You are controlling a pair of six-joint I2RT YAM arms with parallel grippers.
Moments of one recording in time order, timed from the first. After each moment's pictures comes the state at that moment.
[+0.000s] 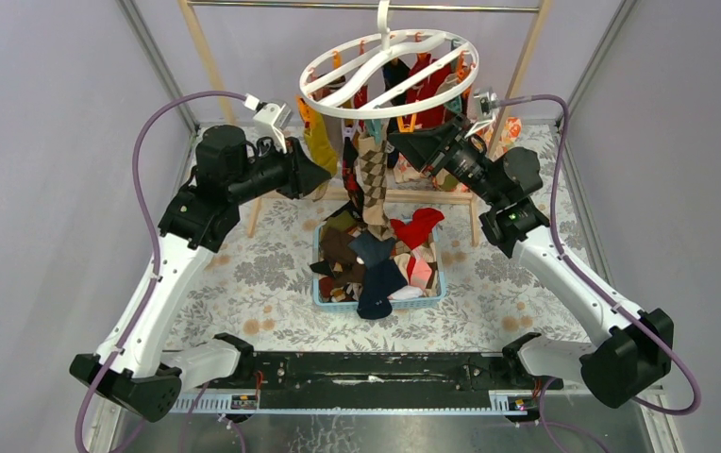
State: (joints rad) left arm -0.38 1.14 1.39 -0.54 0.44 -0.27; right arm 0.49 1.22 1.06 0.54 -0.44 0.68
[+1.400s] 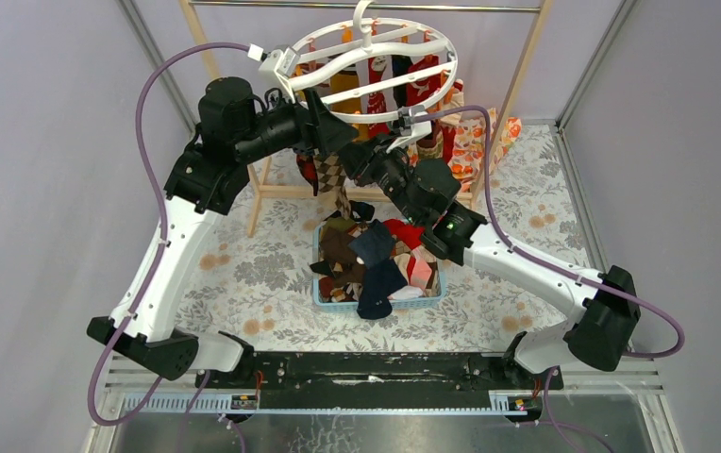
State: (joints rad) left arm -0.41 1.36 1.77 -0.55 0.46 -0.45; right arm 0.90 1.43 1.24 0.41 0.23 0.44
